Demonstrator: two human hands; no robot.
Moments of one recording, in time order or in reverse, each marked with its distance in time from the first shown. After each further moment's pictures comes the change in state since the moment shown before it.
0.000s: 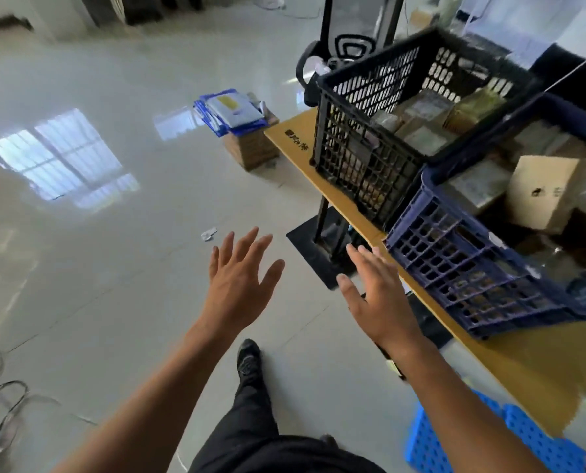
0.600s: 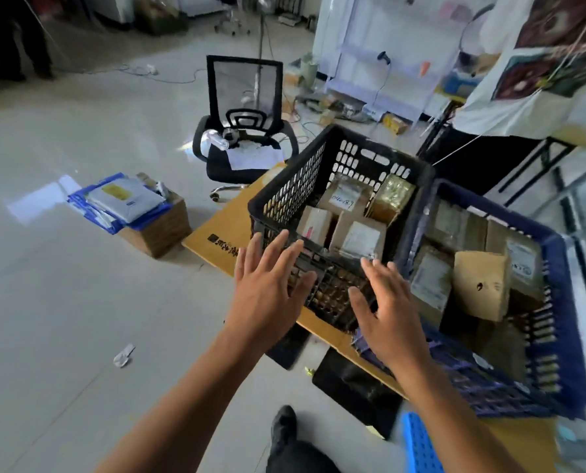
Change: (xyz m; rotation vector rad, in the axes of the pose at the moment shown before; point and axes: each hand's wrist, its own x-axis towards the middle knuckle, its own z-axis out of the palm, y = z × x) left_hand 0.291 0.094 -0.026 -0.087 -0.070 0.525; right_hand 0.192 -0.016 -0.089 -0.149 0.379 0.298
